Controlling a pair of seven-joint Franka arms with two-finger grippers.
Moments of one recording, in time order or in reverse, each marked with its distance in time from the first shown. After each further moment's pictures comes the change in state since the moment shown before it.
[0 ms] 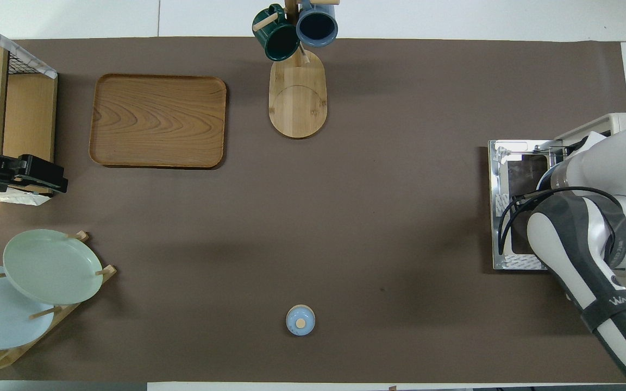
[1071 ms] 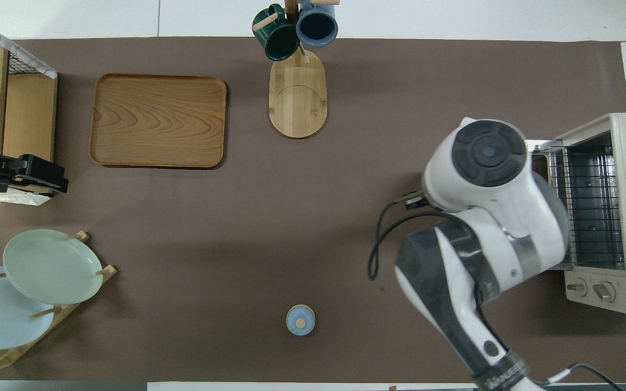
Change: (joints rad) left arm 0.000 0.000 0.000 -0.001 0.000 0.001 -0.005; right arm 0.457 0.029 0.028 0.253 -0.060 -0.191 0.409
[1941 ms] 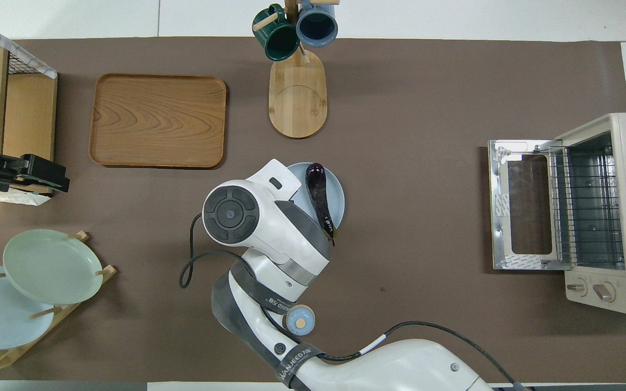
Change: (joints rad) left arm 0.000 0.000 -0.001 -0.005 0.000 0.009 -0.001; right arm 0.344 0.473 0.003 0.405 0.080 0.237 0.560
